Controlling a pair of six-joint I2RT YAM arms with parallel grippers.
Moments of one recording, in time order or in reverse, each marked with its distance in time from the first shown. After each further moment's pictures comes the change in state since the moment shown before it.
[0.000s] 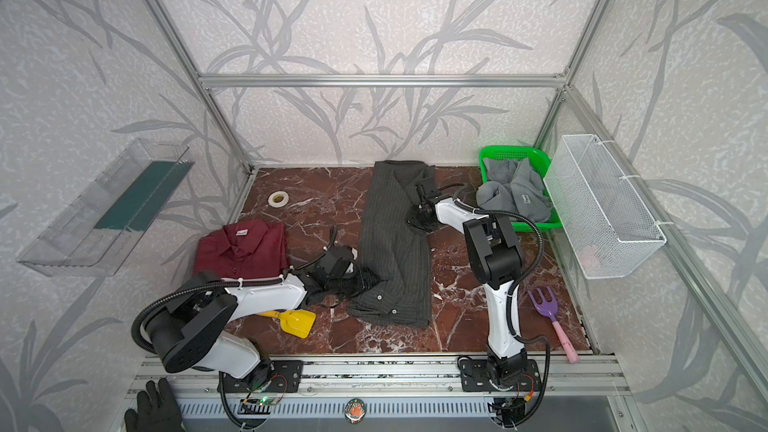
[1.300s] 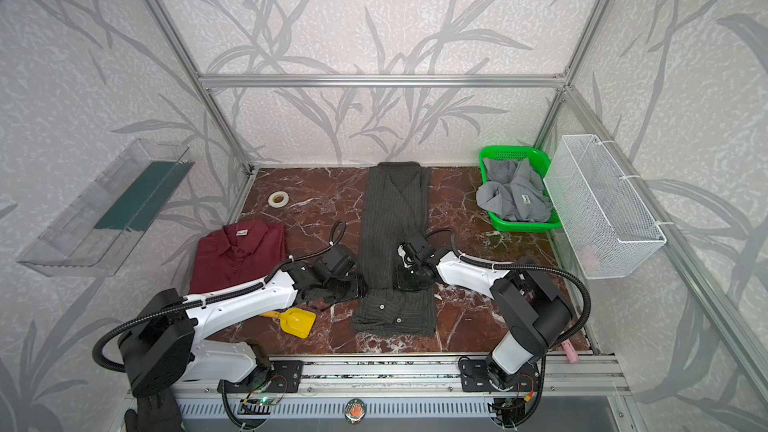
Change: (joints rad) left arm -0.050 -0.156 0.144 -0.573 -0.155 0.151; right arm 0.301 -0.527 -0.663 0.056 -0.185 0.012
